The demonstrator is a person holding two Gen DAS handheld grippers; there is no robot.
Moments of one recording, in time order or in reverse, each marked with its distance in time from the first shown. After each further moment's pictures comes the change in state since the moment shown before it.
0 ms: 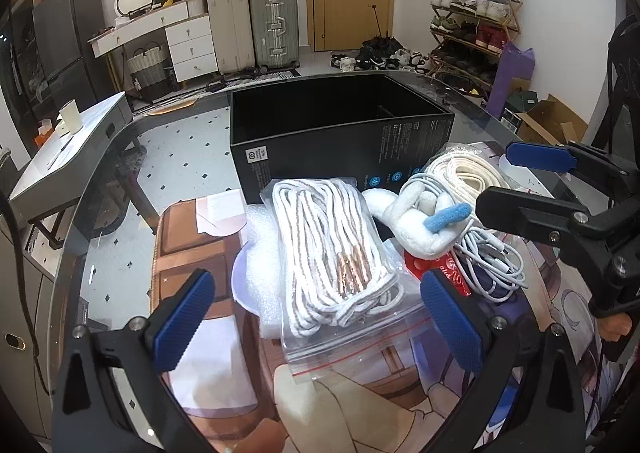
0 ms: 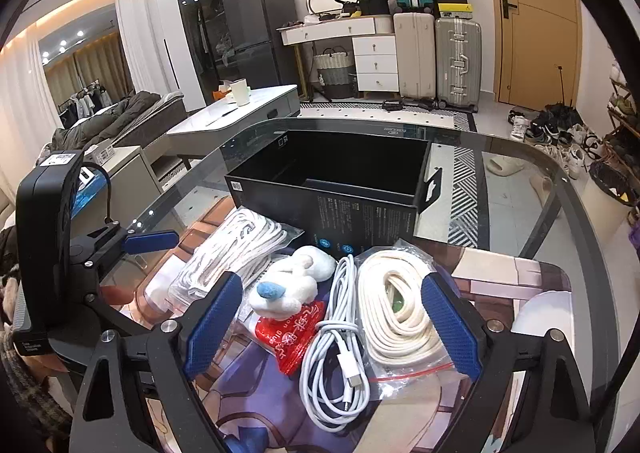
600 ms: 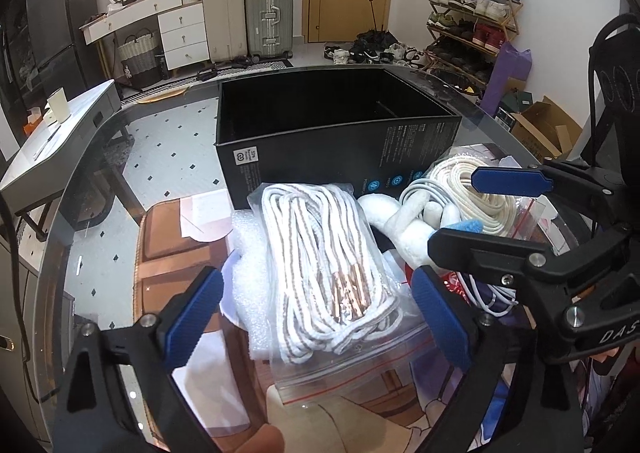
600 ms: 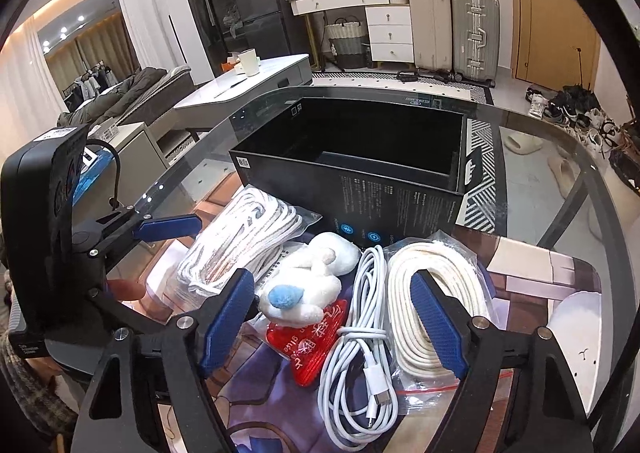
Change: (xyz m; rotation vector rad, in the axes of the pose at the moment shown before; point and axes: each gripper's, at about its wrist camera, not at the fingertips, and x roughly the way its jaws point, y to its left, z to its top) left arm 0.014 0.007 0.009 -0.021 0.034 -0.055; right arm 0.035 0.009 0.010 0.002 0.117 0.017
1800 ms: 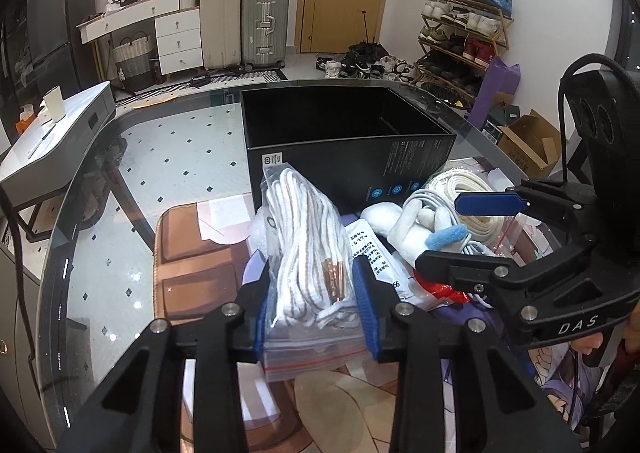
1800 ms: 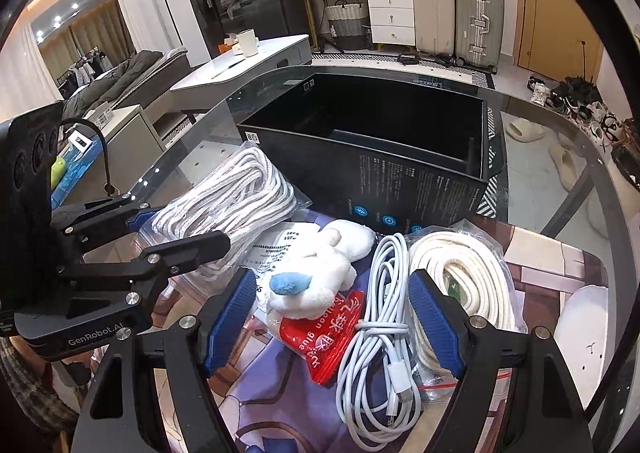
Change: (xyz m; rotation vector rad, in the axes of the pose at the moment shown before) left arm -0.022 0.022 -0.003 -0.013 -0.049 -0.055; right arm 0.011 0.013 0.001 -0.008 0.067 0.007
